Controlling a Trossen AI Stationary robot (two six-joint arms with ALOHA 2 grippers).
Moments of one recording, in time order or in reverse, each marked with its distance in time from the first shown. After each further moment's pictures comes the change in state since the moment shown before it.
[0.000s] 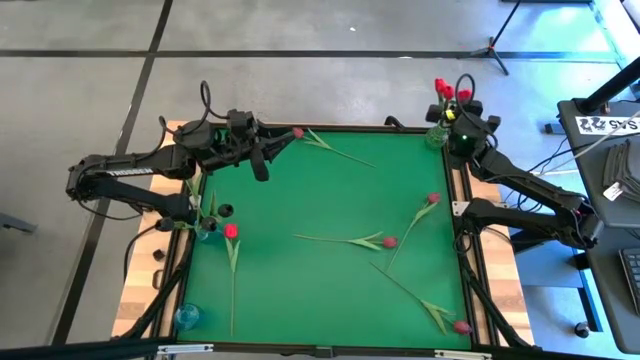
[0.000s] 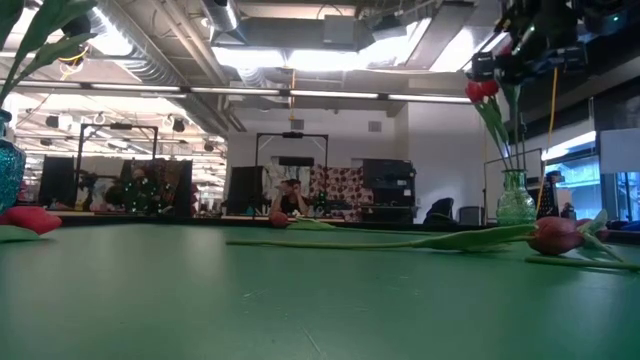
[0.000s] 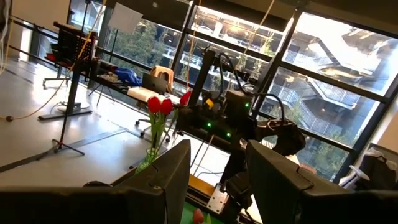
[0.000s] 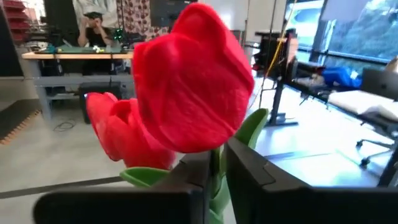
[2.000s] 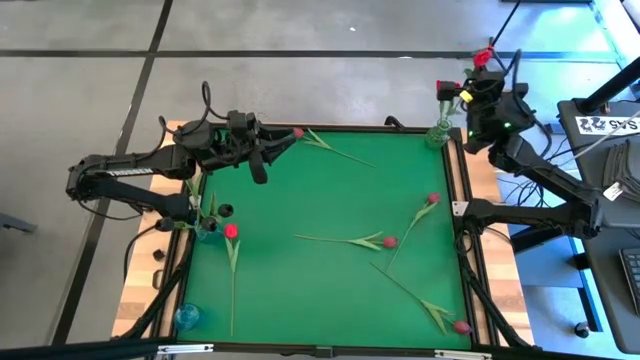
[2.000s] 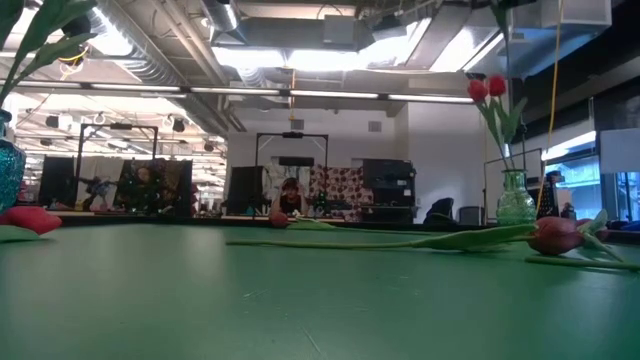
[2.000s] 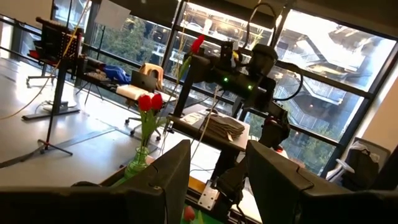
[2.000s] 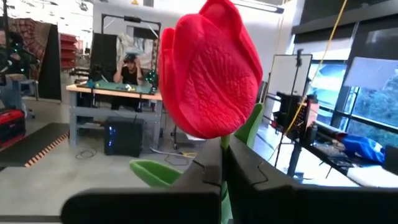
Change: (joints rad) left arm 0.000 0.000 0.000 0.003 0.049 0.000; right arm 0.144 0.052 0.393 0.057 -0.005 -0.472
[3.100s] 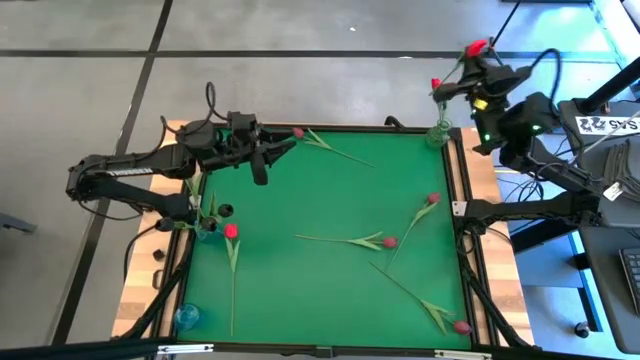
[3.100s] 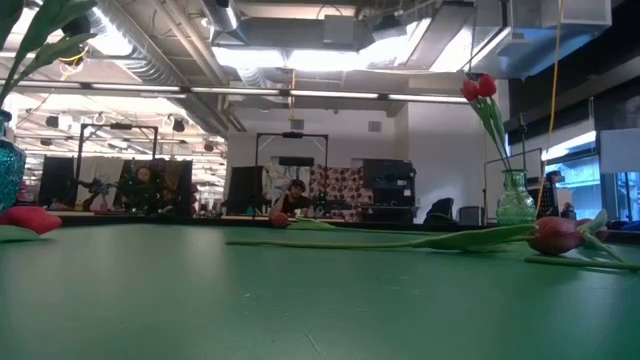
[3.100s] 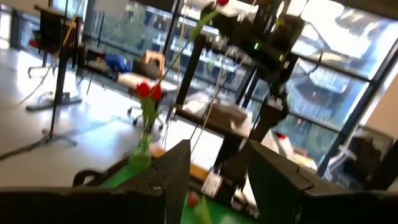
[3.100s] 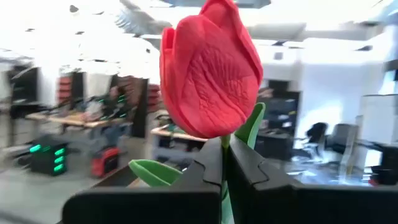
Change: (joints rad) left arm 0.008 0.000 0.000 -0.046 0.019 0.002; right arm 0.196 0.045 0.183 0.066 -0.199 -0.112
